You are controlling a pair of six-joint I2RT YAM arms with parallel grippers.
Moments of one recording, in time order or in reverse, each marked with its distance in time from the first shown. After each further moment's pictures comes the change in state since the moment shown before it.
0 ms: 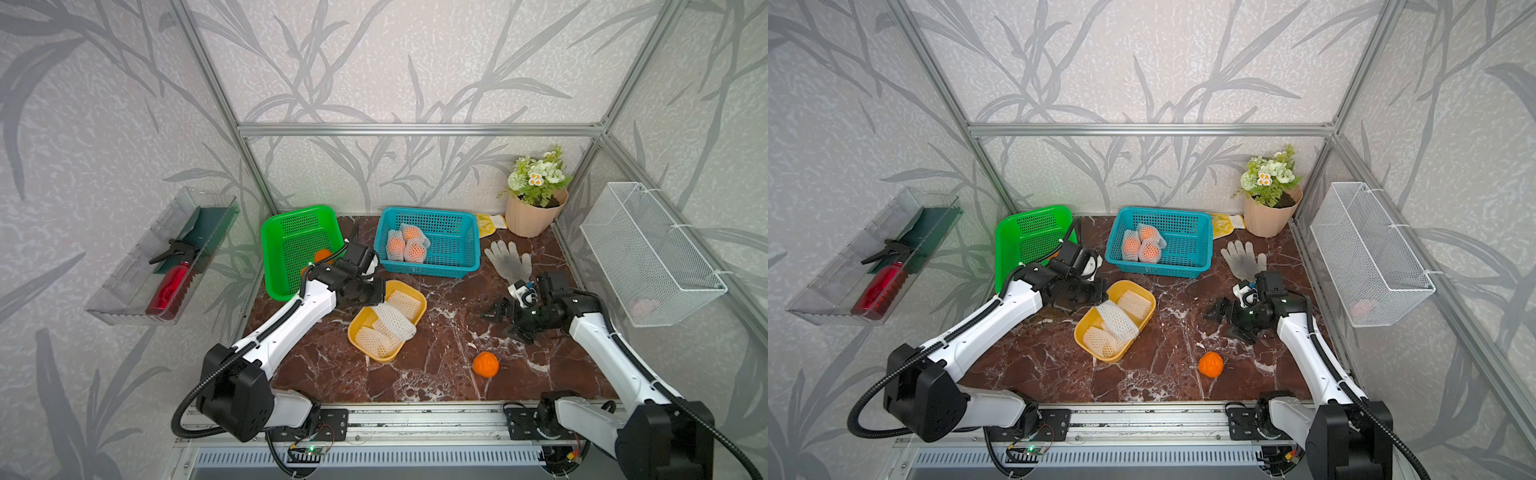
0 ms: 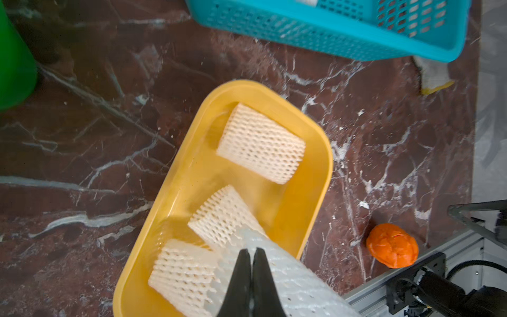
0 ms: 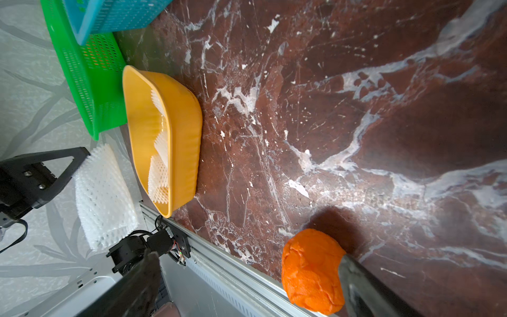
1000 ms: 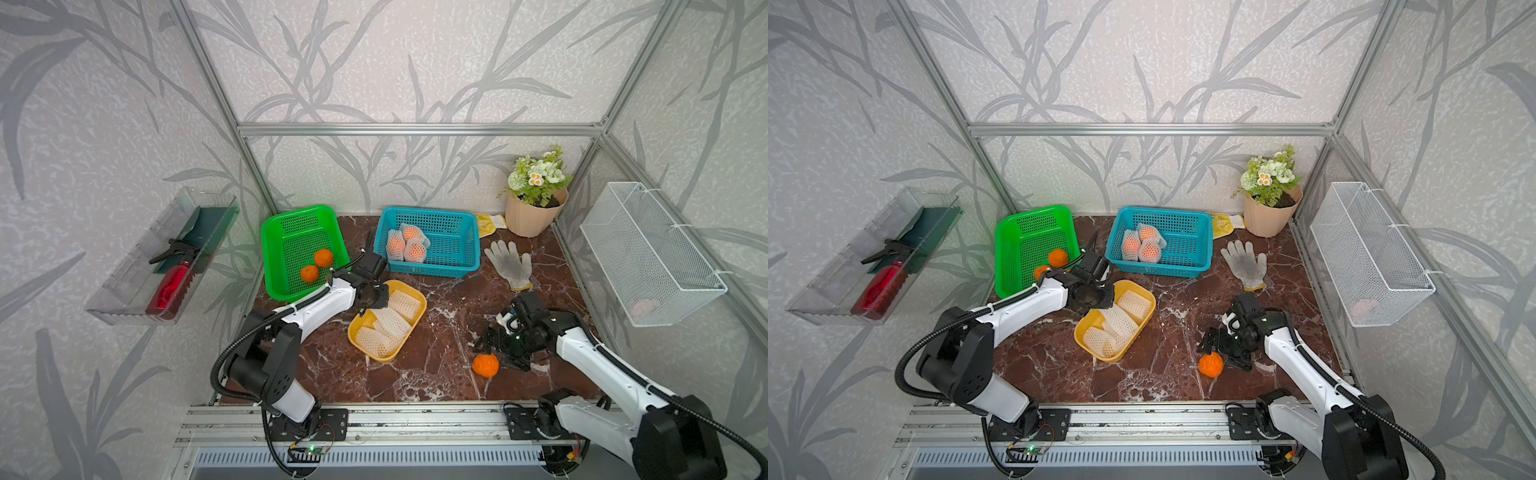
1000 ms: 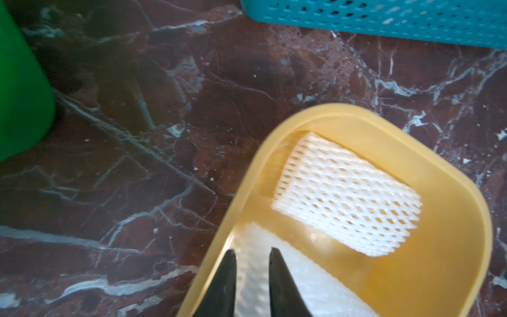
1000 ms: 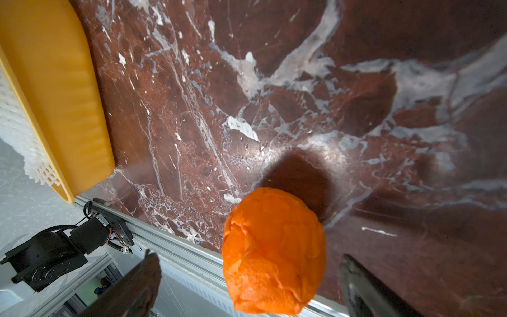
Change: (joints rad) left arm -0.049 0.195 -0.076 0.228 -0.204 0.042; right arm 0.220 -0.059 -0.185 0.026 0.158 0.127
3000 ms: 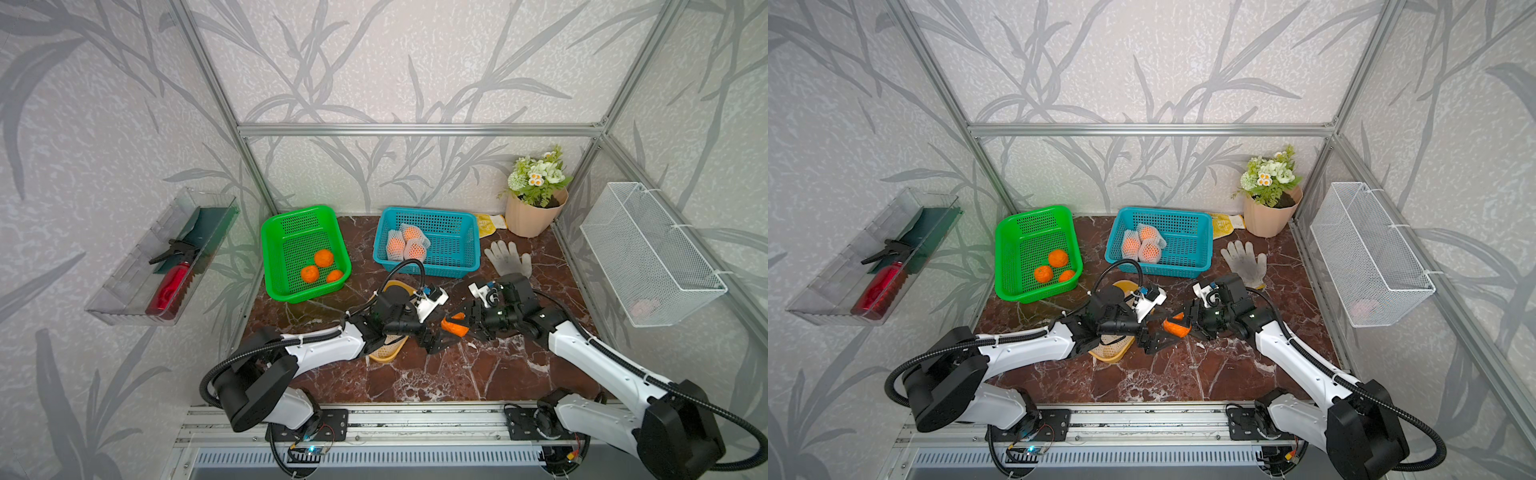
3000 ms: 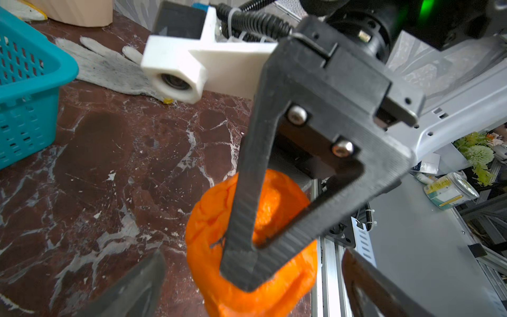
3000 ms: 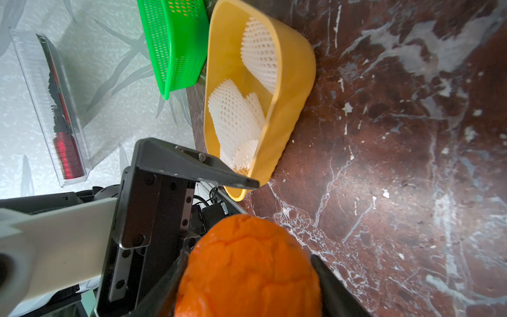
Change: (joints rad) left arm -0.331 -0.121 -0.349 1.003 0.607 0.222; right arm 0.159 0.055 0.075 0.538 -0.281 0.360
